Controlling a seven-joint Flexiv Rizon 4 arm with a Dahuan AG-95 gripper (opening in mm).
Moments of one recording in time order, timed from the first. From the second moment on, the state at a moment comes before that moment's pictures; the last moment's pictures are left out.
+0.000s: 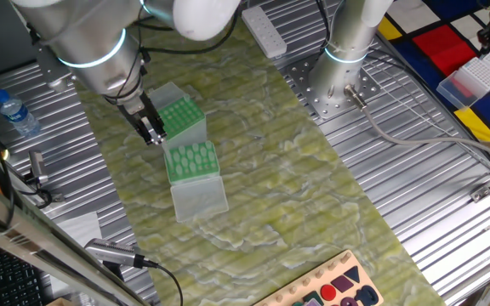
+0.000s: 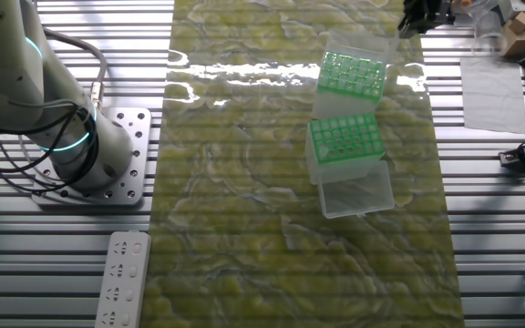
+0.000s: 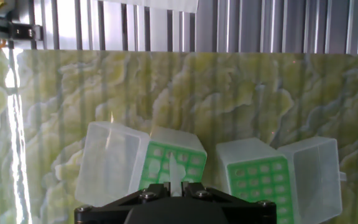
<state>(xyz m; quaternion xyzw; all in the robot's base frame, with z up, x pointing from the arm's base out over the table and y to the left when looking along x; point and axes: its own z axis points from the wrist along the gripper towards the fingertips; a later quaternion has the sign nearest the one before) 0.589 0.100 0.276 0.02 -1.00 0.00 0.07</state>
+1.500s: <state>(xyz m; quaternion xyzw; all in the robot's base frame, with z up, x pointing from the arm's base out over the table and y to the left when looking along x) 0.559 0.073 0.310 0.06 -0.99 0.03 0.10</state>
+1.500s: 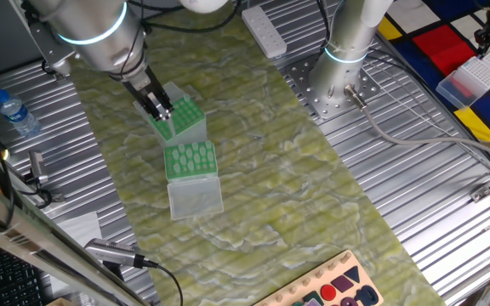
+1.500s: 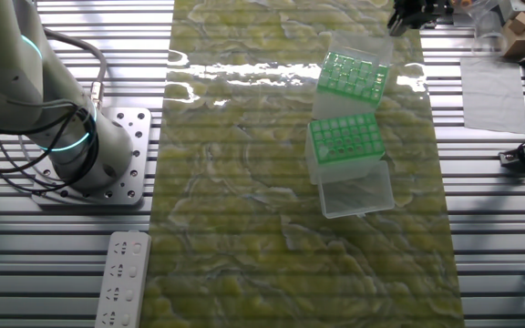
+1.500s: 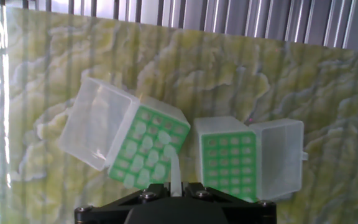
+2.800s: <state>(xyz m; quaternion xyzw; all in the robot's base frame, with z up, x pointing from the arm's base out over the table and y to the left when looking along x) 0.498 -0.031 0.298 0.10 -0.99 0.01 0.07</state>
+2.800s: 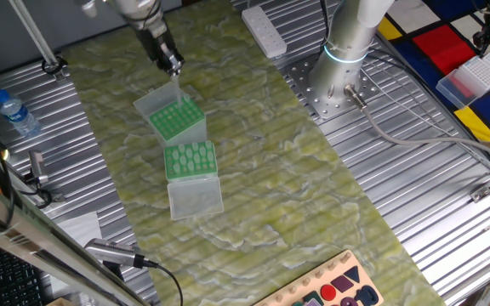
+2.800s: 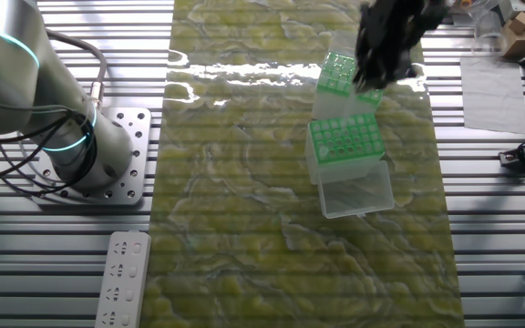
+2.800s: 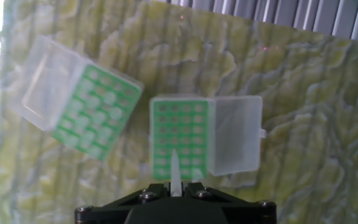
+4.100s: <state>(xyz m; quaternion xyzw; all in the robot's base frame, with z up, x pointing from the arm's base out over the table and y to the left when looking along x) 0.473 -0.037 0.287 0.11 -0.99 0.01 0.07</state>
